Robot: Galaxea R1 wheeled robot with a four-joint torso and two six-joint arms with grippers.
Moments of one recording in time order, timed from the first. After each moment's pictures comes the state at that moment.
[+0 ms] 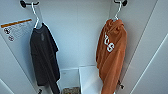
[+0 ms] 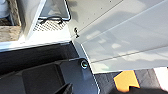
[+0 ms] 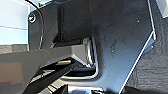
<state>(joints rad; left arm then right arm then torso) 1.18 2.75 -2.04 0.01 -0.03 0.00 -1.50 3.07 -2.68 -0.47 -0.02 0.44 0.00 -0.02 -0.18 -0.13</state>
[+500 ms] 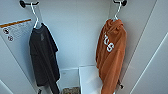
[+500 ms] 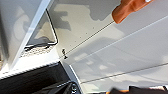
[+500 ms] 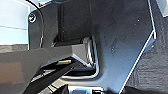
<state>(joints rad) 1.06 2.70 -1.88 0.00 -0.03 0.01 -1.50 3.07 -2.68 -0.47 -0.02 0.45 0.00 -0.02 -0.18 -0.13</state>
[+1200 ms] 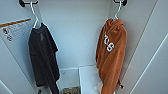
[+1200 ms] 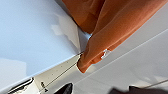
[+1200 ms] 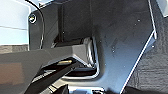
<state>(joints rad) 0.77 2.67 -1.69 -0.03 0.09 0.00 -1.50 3.07 -2.68 -0.47 -0.02 0.45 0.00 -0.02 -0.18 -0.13</state>
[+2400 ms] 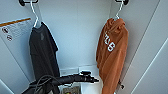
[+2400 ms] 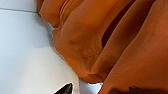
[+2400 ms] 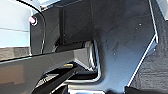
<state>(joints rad) 0.43 2.90 -1.97 -0.23 0.27 0.00 -1.49 3.07 -2.68 -0.47 0.00 0.45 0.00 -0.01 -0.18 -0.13</state>
